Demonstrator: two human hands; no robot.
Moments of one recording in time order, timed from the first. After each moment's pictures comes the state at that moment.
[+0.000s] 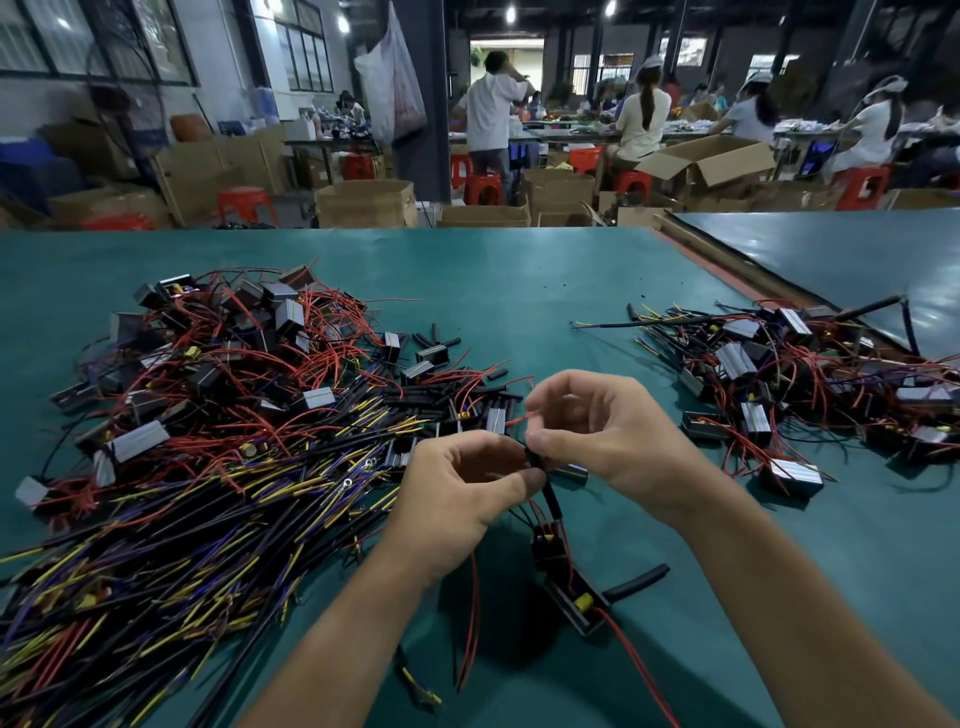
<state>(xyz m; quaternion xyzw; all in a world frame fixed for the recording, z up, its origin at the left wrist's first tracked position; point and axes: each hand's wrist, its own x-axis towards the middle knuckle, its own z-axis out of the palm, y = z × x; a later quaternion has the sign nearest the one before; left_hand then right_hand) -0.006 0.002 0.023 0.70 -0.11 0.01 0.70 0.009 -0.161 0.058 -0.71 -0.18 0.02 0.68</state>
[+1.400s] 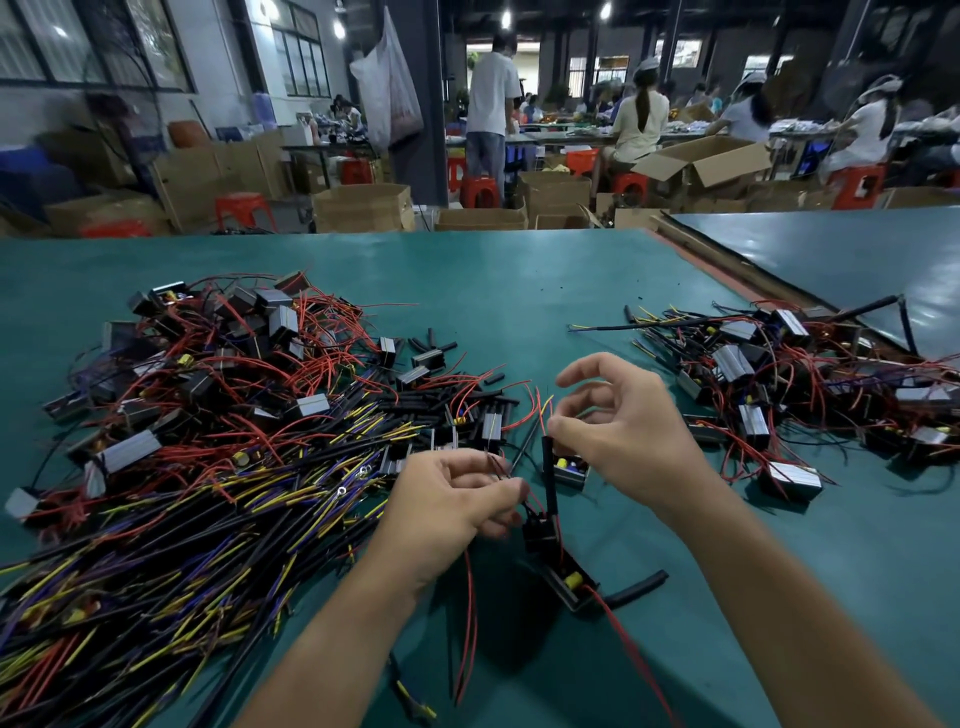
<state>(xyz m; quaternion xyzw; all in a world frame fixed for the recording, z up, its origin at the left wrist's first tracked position) -0.007 0.004 0.024 0.69 -0.01 -0.07 0.72 0.017 -0.167 0.054 -0.79 -0.07 -0.12 0.60</state>
